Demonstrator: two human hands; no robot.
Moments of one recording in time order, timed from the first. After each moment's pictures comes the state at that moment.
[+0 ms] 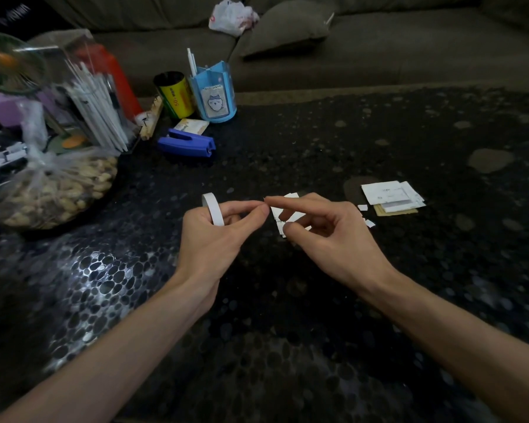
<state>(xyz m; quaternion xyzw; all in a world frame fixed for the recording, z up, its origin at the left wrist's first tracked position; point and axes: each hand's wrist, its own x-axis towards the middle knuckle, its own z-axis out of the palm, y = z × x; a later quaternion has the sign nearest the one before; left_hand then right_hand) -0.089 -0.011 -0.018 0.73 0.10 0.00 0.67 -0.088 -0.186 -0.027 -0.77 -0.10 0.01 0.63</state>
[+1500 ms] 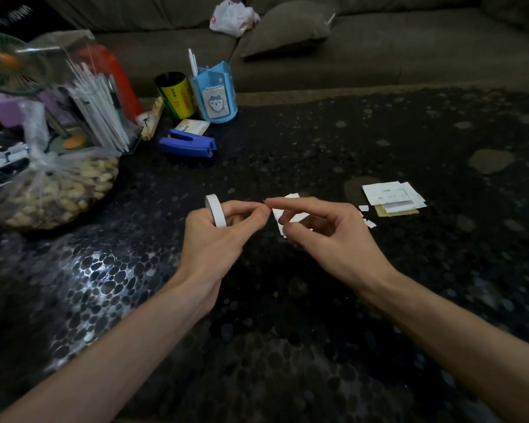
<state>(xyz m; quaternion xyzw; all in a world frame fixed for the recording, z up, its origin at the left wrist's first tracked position) -0.090 -0.012 -0.018 0.73 0.09 -0.01 0.67 -0.089 -0.185 -0.026 -0.76 -0.08 0.03 0.65</state>
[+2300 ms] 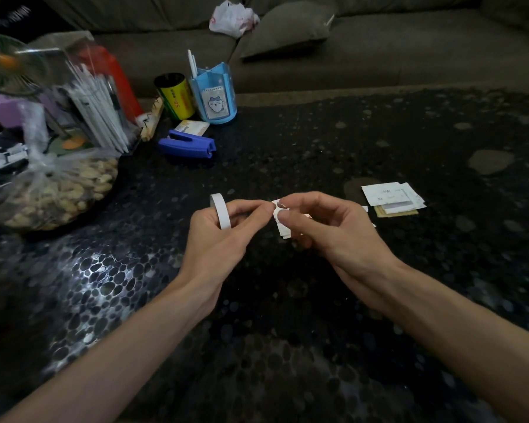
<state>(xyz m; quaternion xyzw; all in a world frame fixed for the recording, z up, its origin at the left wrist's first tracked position) -0.093 -0.016 -0.013 0.73 0.05 -0.02 0.68 -0.082 -0.190 -0.033 -0.65 0.00 0.09 0.76</state>
